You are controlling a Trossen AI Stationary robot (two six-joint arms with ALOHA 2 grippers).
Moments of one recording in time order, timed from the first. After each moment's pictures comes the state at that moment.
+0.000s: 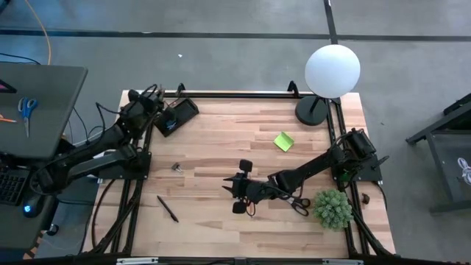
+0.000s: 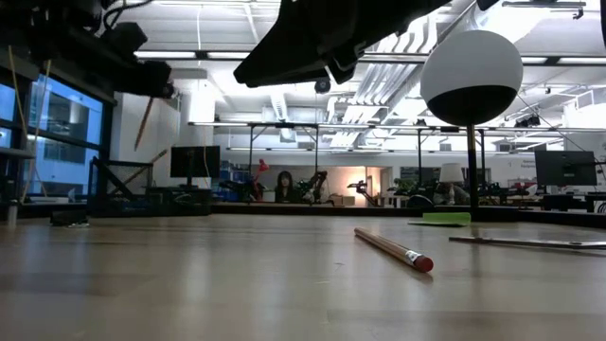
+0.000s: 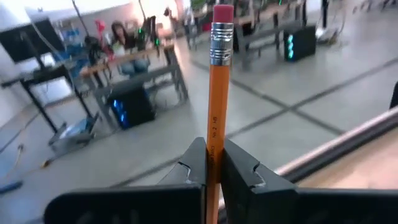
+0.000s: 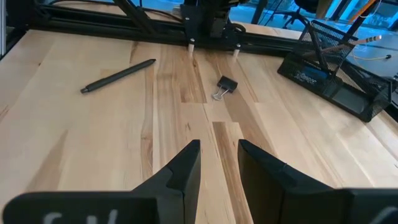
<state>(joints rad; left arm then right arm) 0.79 0.55 0.35 0.06 -0.56 0.18 0.38 1.90 1.18 0.25 0.55 0.09</state>
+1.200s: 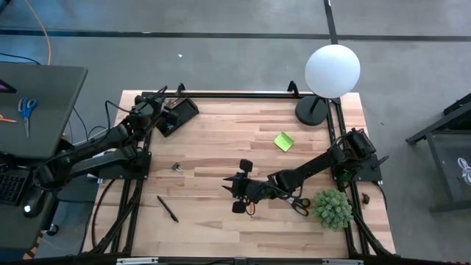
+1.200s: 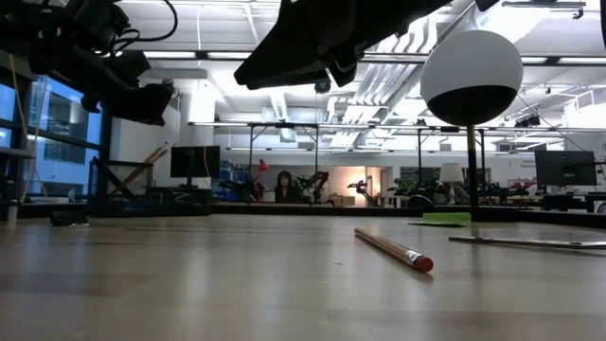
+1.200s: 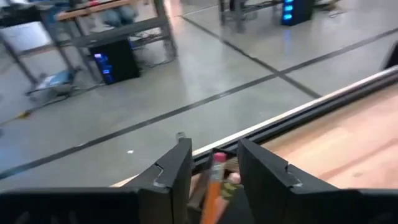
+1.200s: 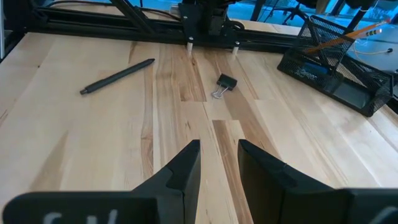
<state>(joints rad) 0.79 0.62 0.32 -0.03 -0.52 -0.01 0.37 1.90 1.18 0.24 0.55 0.12</state>
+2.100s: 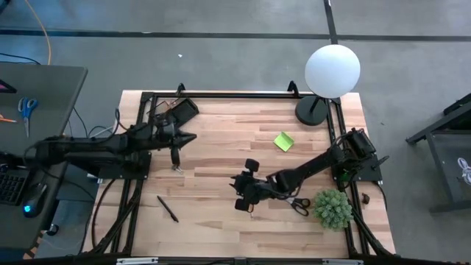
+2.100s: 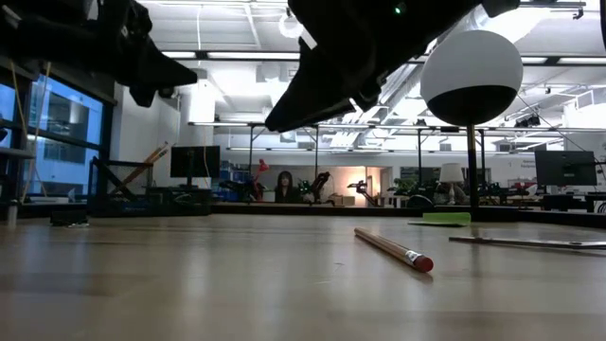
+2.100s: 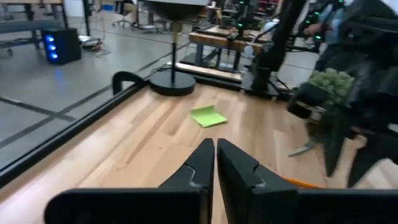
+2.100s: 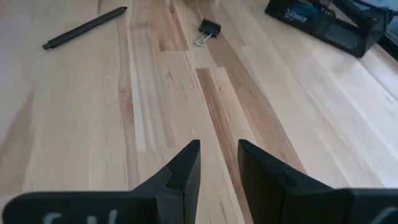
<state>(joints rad) 0.27 0.56 0.25 0.17 -0.08 -0.12 0.37 1.90 1.18 0.03 0.57 0.29</state>
